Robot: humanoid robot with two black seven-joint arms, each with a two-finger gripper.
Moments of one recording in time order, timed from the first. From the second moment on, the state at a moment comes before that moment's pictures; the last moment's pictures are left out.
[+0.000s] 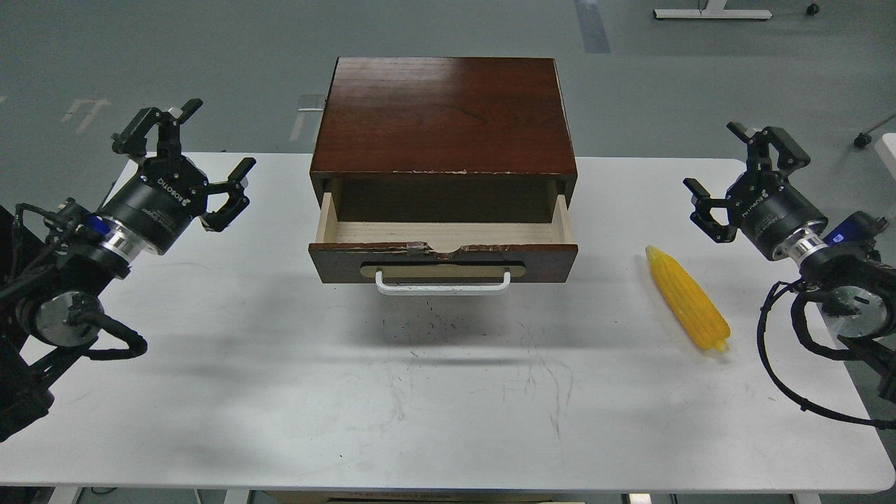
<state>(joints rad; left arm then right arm) -0.56 0.63 -0.68 -1.01 0.06 -0.49 -0.46 0.78 -0.59 0.22 0.72 0.15 0.49 0.49</state>
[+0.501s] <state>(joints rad) -0.57 0.64 -0.68 -0.96 0.06 -0.49 -0.46 0.78 -0.60 0.22 0.72 0.15 0.49 0.49</state>
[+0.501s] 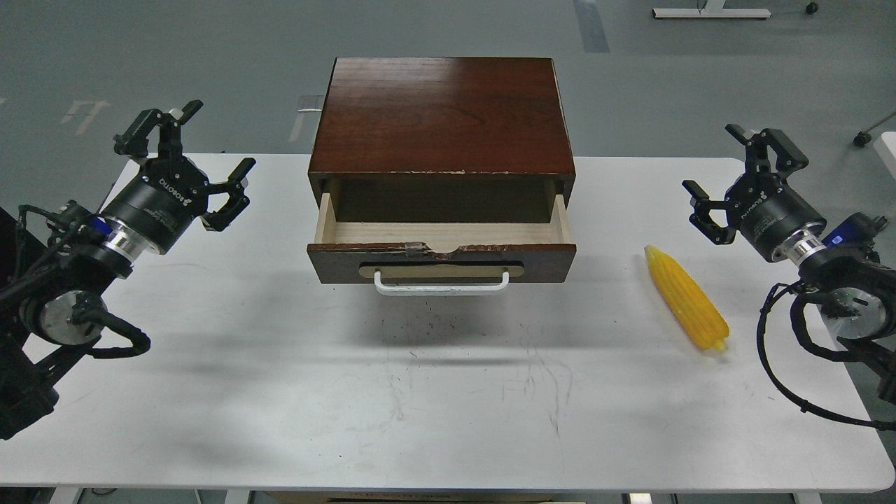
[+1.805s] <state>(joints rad) -0.63 0.72 -0.70 -0.99 0.07 -0.49 -0.46 0.95 -0.95 0.20 0.90 -1.00 0.49 0.49</state>
